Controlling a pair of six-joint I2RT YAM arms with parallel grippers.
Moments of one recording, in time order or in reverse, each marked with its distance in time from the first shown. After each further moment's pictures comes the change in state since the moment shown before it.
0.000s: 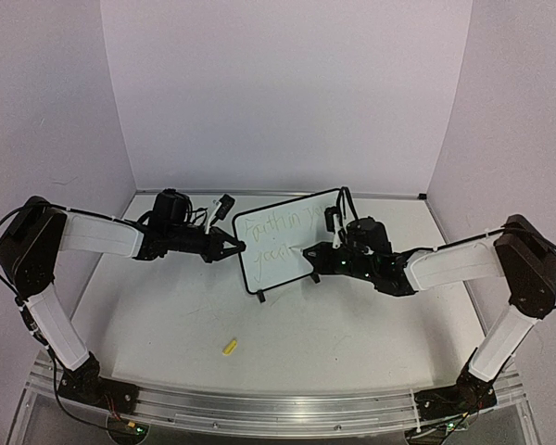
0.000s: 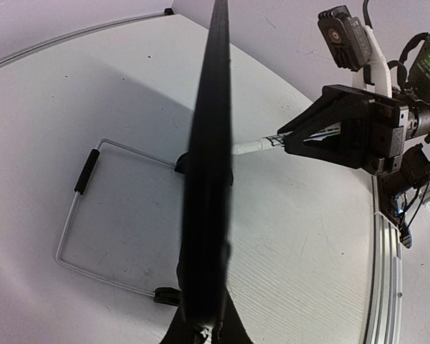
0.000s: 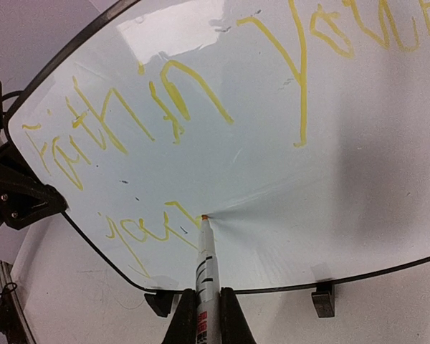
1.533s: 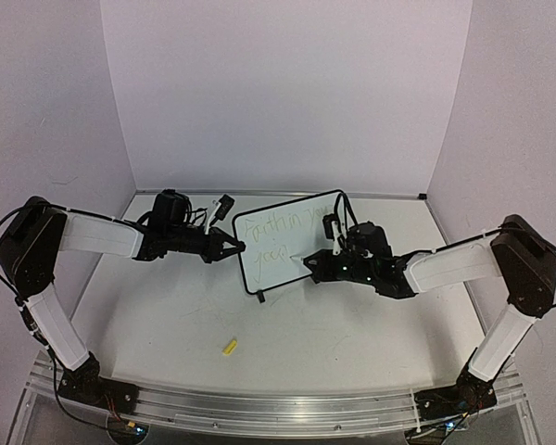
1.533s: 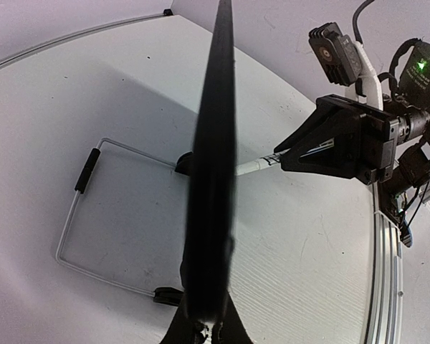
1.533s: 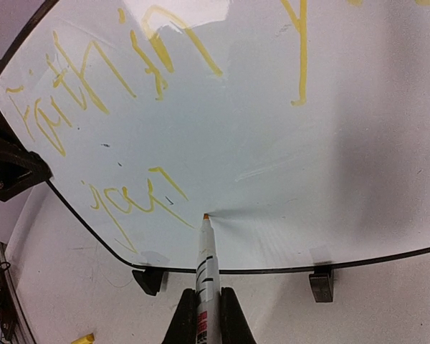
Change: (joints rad) left arm 0.002 0.000 -0.006 0.008 0.003 0.001; right arm -0.003 0.011 -0.026 -0.015 -0.053 -0.027
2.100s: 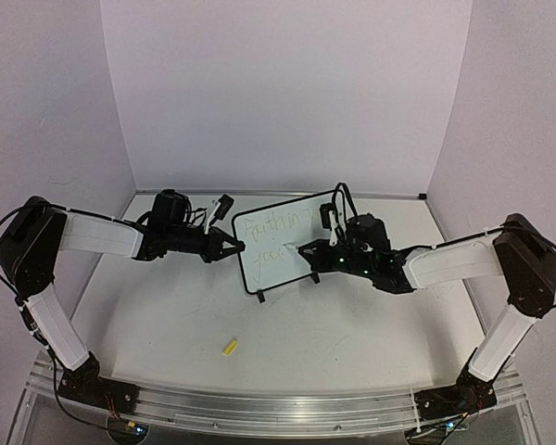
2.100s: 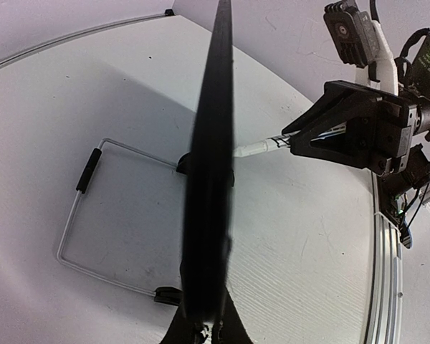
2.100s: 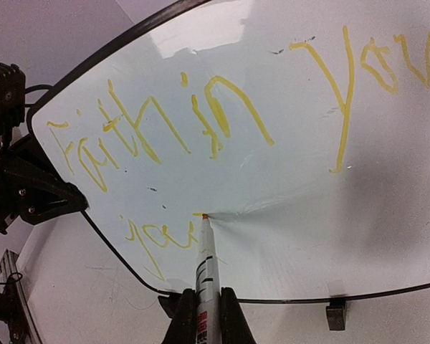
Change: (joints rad) left arm 0.003 0.000 0.000 0.000 0.000 -0.001; right arm 0.003 -0.001 0.050 0.028 0.000 -0.016
